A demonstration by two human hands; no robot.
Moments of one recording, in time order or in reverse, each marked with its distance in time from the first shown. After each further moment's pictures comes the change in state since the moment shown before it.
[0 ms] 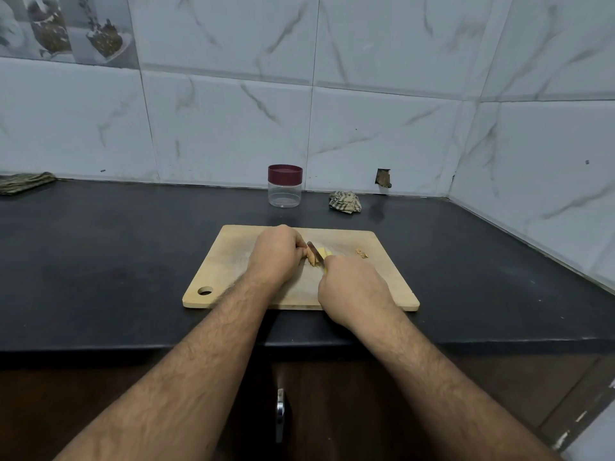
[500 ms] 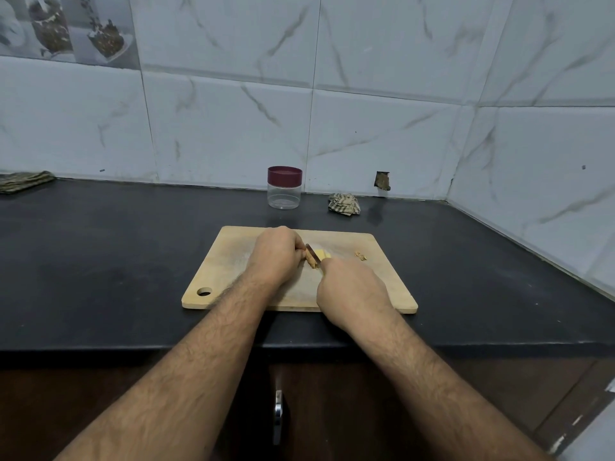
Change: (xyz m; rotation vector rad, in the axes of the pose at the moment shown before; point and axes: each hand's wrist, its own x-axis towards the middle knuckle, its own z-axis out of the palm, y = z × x) left_hand 0.001 0.002 -0.004 0.018 -0.011 0.024; right_hand -0.001 -0.002 -0.001 -0.018 -0.003 -0.006
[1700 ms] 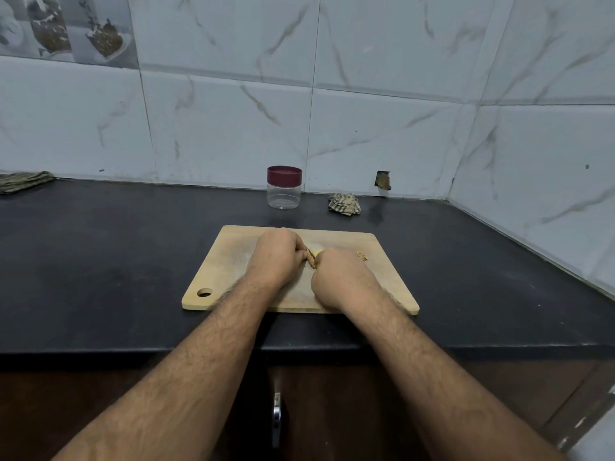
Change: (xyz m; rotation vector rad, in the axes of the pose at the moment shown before) left_hand 0.003 -0.004 0.008 -0.009 0.021 0.047; right_hand 0.032 -0.001 0.005 0.096 -0.058 0.025
